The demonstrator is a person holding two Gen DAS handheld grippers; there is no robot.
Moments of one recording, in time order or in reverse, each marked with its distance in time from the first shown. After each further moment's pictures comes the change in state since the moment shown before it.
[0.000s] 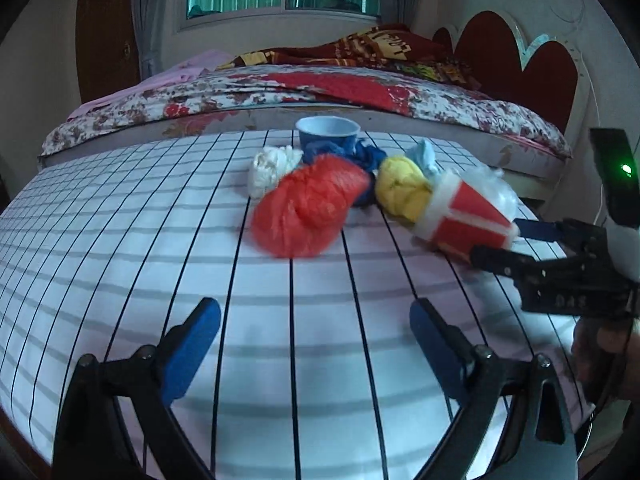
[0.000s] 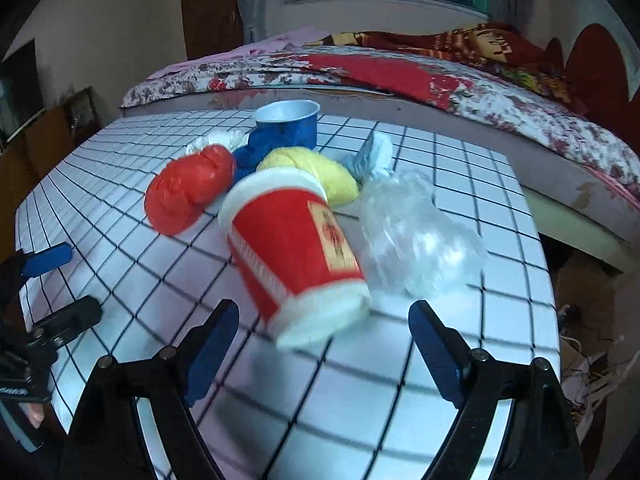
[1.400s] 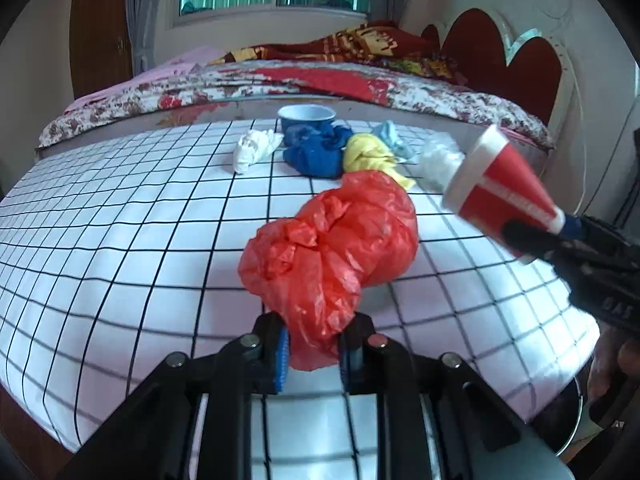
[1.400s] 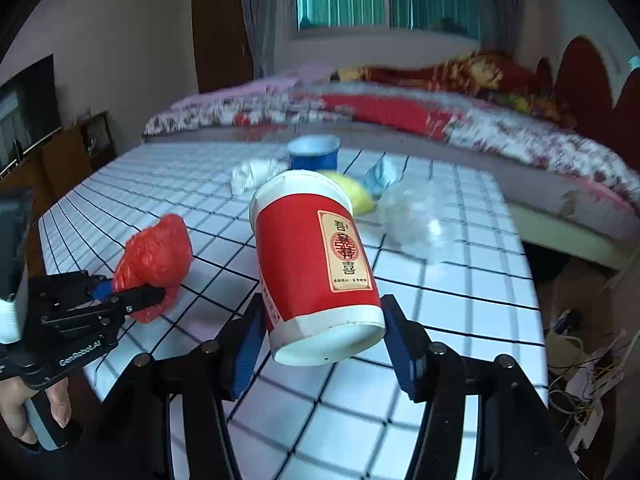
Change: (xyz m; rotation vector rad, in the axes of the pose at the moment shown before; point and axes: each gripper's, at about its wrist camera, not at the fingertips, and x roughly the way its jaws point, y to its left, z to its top) left arm -0.043 -0.020 -0.036 -0.001 0.006 -0.044; right arm -0.101 0.024 -0.053 0.015 -0.177 -0.020
